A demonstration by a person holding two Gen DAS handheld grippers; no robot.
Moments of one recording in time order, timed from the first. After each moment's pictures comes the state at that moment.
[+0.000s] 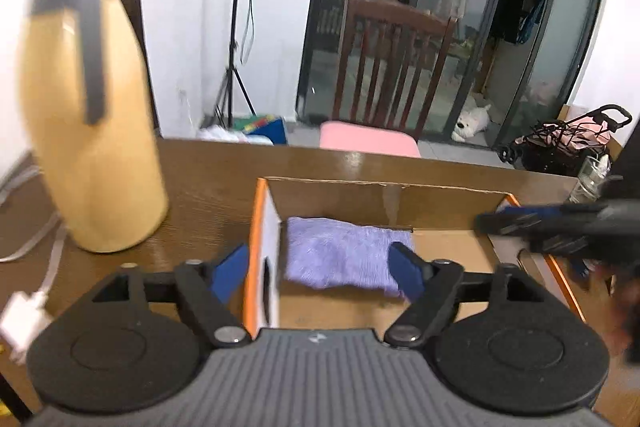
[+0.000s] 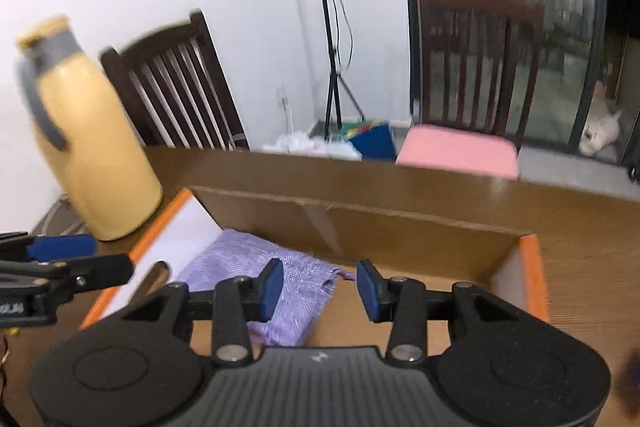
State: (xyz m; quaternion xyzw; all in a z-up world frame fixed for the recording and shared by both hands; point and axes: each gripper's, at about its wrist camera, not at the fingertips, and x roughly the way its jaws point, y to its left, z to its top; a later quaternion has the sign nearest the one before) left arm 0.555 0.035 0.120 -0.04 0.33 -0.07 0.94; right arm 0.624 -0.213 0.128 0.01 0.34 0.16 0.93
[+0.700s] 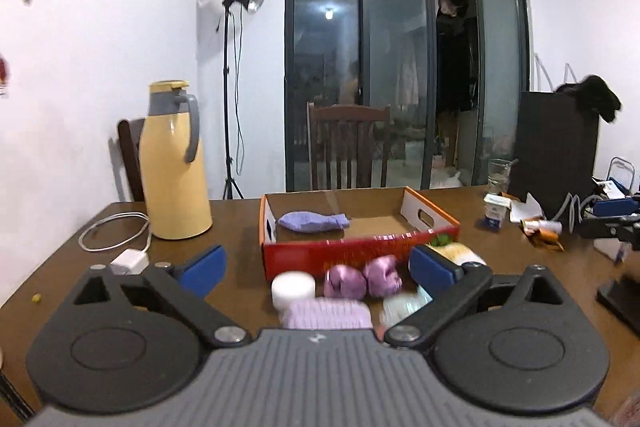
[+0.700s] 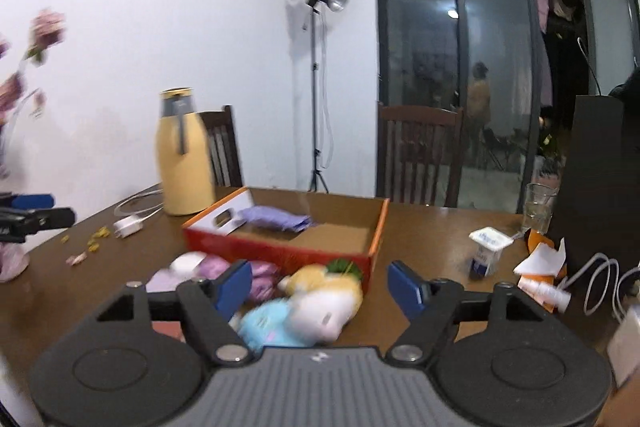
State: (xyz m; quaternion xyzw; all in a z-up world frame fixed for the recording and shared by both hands) left arm 0.194 0.034 0.123 0.02 0.14 -0.09 0.99; right arm 0.212 -0.309 0.126 -0.02 0.17 0.15 0.97
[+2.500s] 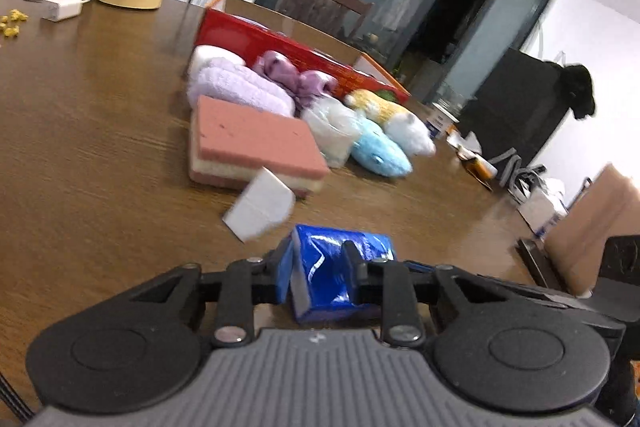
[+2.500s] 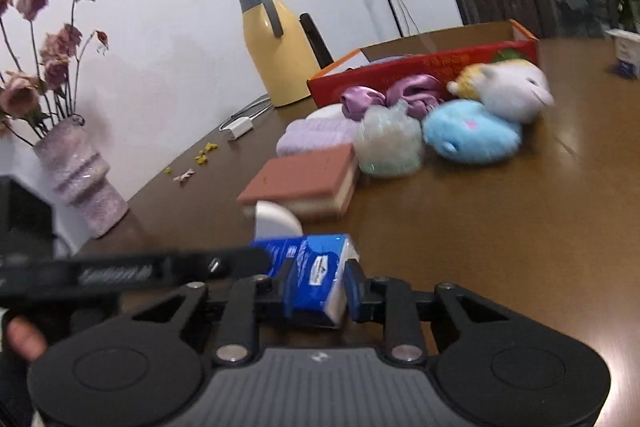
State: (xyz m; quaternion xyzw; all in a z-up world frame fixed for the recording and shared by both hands) left arm 0.193 0.027 -0.010 -0.18 0.33 -0.19 0.91; right arm 0.198 -0.213 -0.008 0.12 0.30 0.26 0.91
